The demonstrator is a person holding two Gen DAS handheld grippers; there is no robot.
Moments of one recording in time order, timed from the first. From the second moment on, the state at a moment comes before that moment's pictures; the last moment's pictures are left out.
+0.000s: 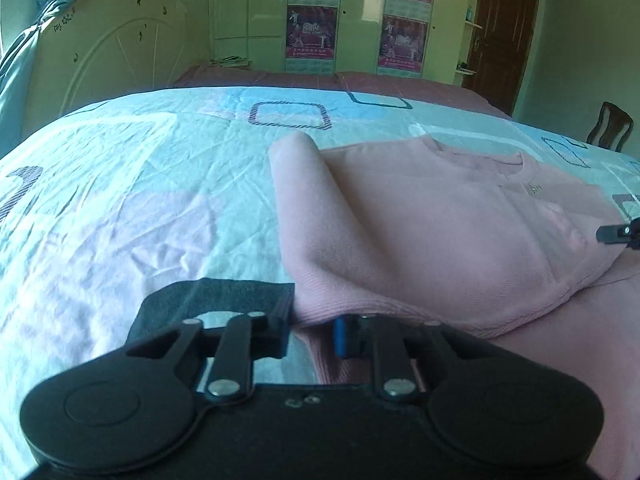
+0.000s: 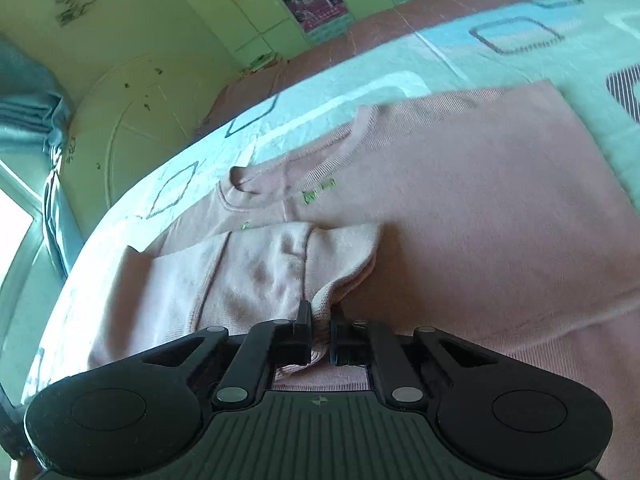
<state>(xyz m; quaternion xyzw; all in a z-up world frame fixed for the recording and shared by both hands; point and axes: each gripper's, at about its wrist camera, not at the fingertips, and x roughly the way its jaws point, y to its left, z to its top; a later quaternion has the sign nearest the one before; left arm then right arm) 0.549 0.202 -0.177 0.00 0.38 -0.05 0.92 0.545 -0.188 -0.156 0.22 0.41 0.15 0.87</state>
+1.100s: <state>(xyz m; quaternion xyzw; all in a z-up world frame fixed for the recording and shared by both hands) 0.605 0.278 -0.162 -0.15 0.34 -0.10 0.92 0.556 -0.228 -0.158 0.23 0.37 0.09 0.90</state>
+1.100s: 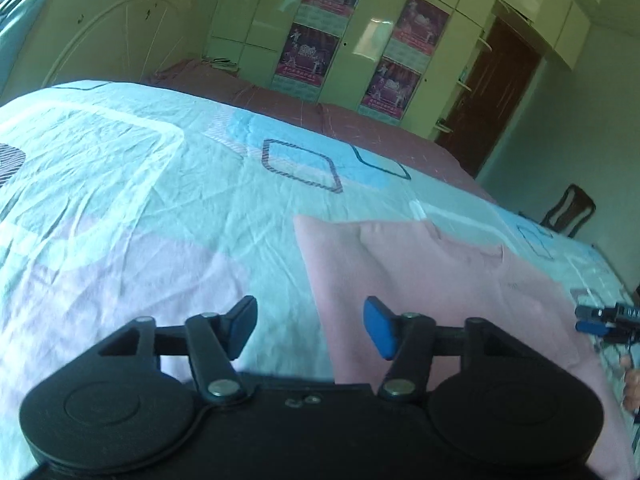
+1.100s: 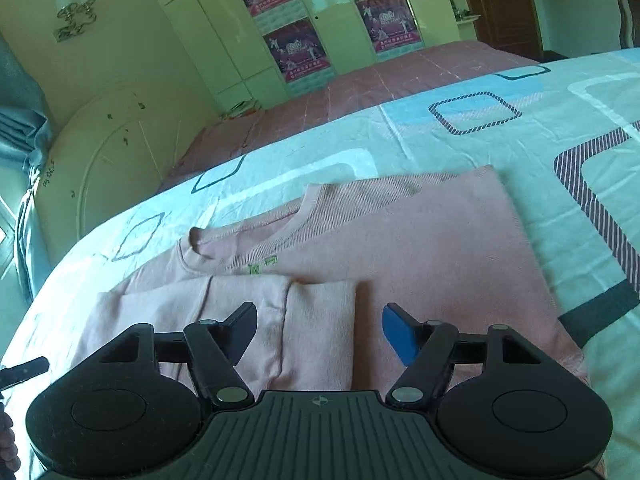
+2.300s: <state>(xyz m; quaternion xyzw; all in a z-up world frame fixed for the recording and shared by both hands) 0.690 0.172 -0.177 0.08 0.35 -0.17 0.92 0.588 -0.140 -0.155 0.07 0.35 0.13 0.92</state>
